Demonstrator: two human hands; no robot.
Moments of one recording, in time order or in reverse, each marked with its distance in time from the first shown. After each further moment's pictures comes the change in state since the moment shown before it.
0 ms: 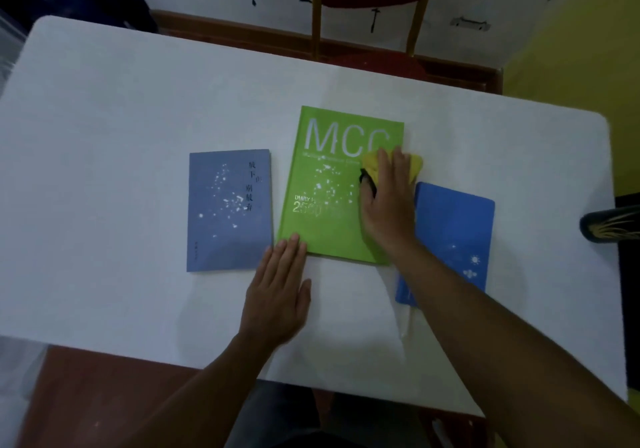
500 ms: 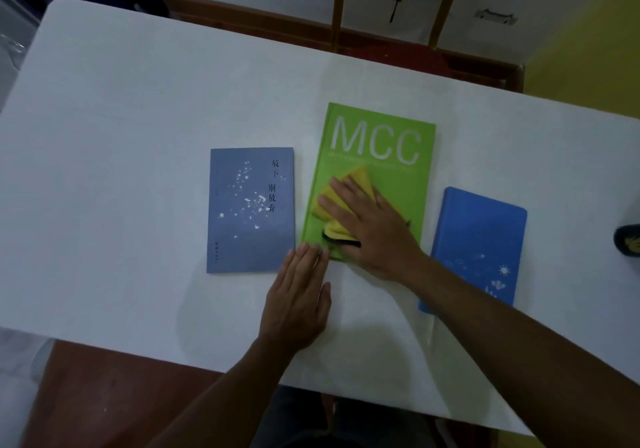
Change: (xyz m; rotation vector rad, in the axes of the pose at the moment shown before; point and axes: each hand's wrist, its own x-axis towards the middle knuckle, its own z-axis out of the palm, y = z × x) left_hand 0.000 -0.001 0.003 -0.062 0.161 0.031; right_hand -0.023 -0.012 0.020 -0.359 -0.351 -0.741
